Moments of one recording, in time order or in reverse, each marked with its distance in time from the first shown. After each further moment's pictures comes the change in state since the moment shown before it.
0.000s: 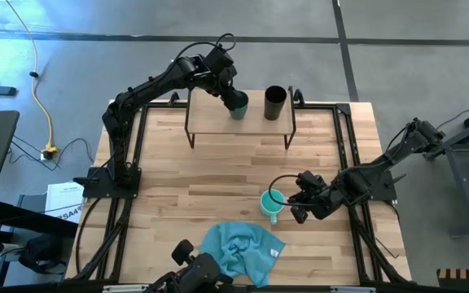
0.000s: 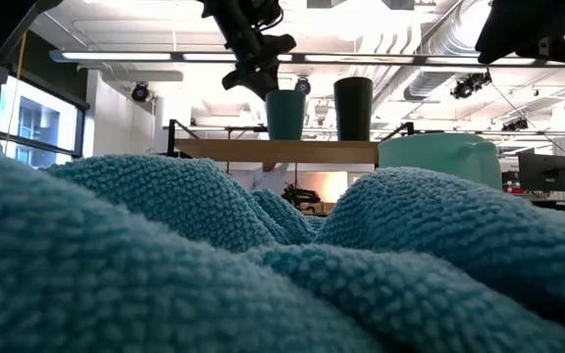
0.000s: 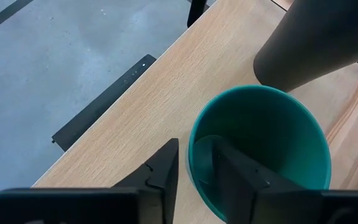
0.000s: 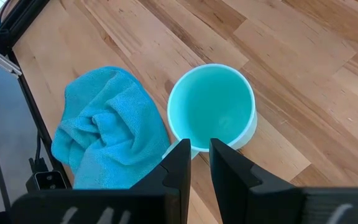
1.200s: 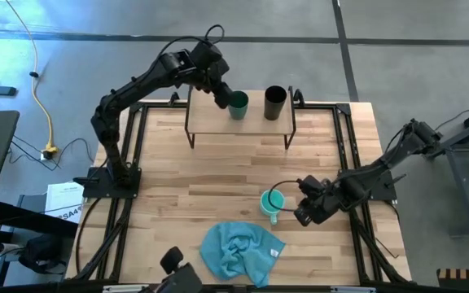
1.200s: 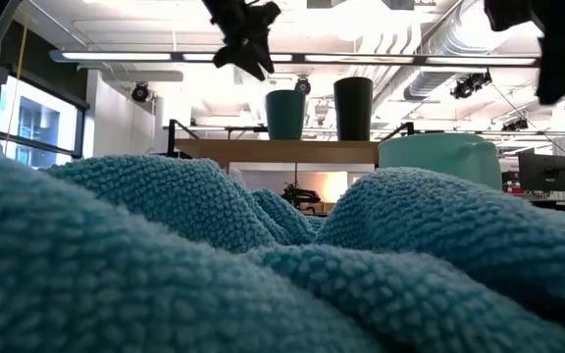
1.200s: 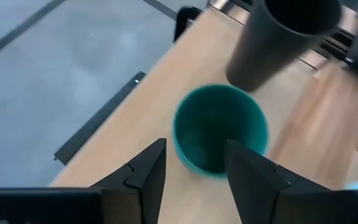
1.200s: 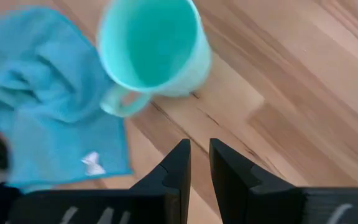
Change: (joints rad) left arm 0.000 -0.116 0.000 -0.041 0.046 0.063; right arm 0.023 0.055 0.000 -0.193 -0.137 0.127
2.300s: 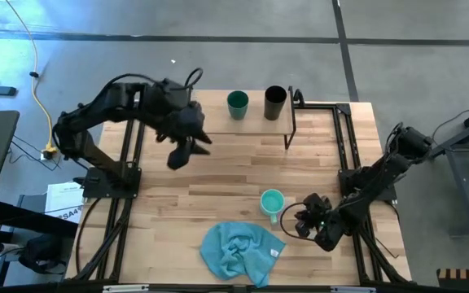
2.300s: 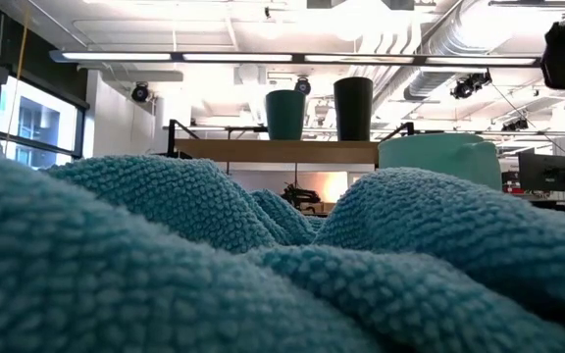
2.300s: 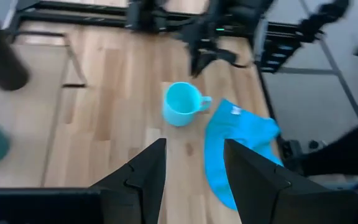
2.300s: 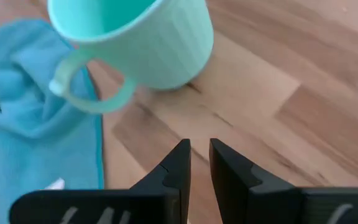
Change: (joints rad) left arm -0.493 -0.309 0.000 -0.209 0.185 0.068; right arm 0.249 0.167 -0.293 0.437 0.342 0.292
